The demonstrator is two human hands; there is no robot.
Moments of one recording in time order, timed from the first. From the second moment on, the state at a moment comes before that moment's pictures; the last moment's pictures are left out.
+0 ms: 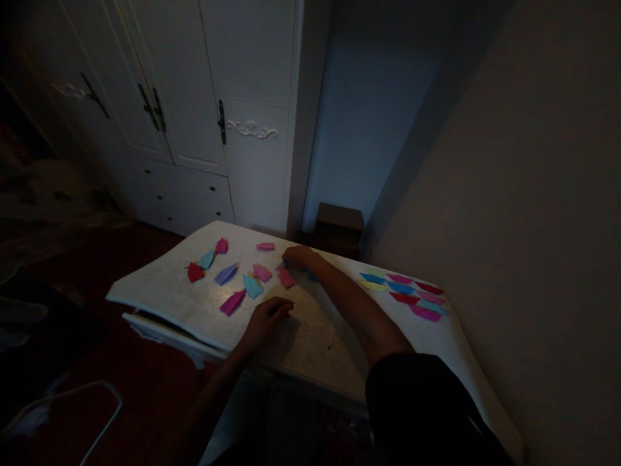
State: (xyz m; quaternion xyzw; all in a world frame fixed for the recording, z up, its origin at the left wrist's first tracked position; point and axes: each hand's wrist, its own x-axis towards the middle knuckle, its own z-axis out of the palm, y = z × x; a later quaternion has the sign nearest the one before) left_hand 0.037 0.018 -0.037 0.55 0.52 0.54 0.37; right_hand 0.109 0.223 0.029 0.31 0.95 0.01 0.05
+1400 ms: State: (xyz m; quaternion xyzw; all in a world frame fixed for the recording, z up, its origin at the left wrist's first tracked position) left_hand 0.027 0.014 -0.026 0.60 0.55 0.47 0.36; right_hand 0.381 0.107 -0.012 0.64 0.75 -0.03 -0.13
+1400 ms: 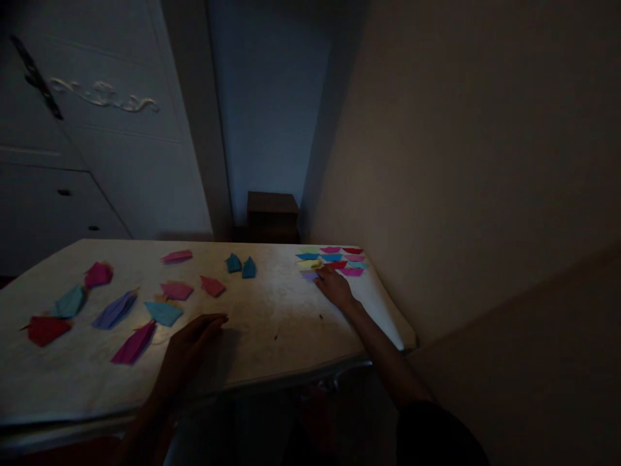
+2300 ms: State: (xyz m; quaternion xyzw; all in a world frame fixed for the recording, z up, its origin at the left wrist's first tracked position) left_hand 0.028 0.013 -0.021 0.58 0.62 0.42 0.34; right_hand 0.365 0.087 -0.008 0.68 0.73 -0.05 -0.05
